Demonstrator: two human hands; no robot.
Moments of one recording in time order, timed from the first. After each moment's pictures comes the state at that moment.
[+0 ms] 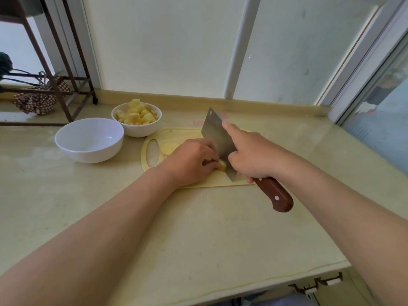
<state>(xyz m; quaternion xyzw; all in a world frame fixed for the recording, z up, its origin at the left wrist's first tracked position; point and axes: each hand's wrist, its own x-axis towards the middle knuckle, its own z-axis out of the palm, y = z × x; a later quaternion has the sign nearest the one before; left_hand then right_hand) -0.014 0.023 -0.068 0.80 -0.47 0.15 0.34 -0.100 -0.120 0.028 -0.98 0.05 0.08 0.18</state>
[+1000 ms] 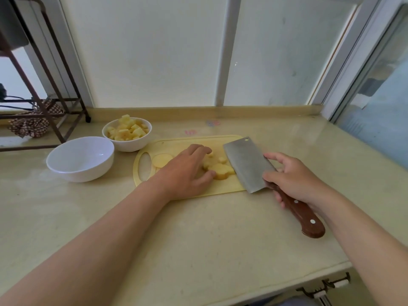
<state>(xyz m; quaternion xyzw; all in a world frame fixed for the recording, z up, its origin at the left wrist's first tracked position) -0.019 0.020 -0.065 0.87 -0.41 0.06 0.28 -0.137 -0.222 -0.029 -0.84 0.20 -0.02 0.50</state>
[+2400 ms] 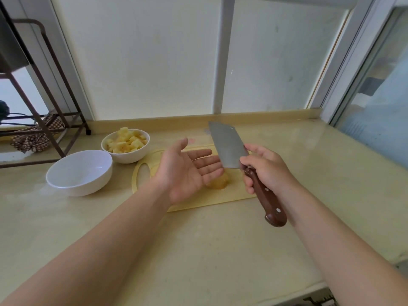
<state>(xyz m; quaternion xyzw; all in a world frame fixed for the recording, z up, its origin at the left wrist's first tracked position) -0.028 -0.002 -0.022 0.38 -0.01 -0.37 0.85 -0.097 -0.185 -0.024 -0.69 0.15 -0.09 0.70</state>
